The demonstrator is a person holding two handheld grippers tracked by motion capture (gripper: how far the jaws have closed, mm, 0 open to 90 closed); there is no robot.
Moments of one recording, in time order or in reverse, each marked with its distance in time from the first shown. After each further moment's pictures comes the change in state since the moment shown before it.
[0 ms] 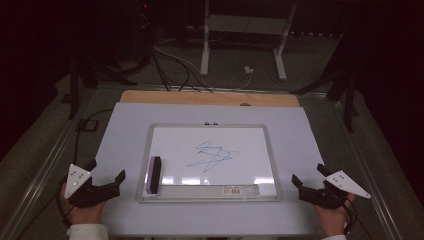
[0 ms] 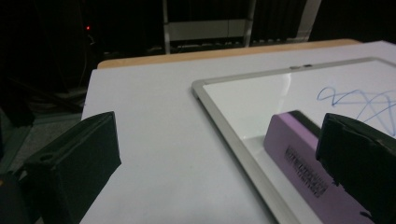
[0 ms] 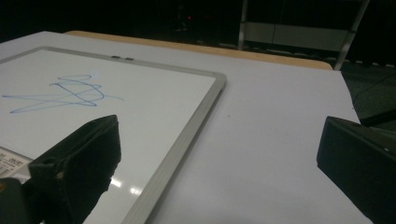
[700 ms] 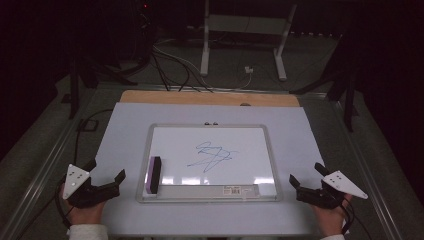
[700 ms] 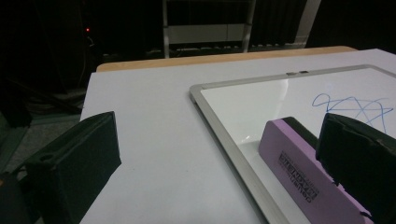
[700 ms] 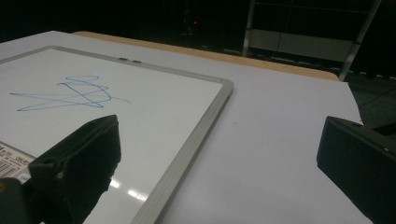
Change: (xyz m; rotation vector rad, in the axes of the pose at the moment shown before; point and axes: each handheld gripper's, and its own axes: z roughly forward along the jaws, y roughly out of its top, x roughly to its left) left arm -0.002 0.005 -0.004 -0.024 -0.010 -0.026; right arm 0.006 0.001 0.003 -0.018 0.020 -0.042
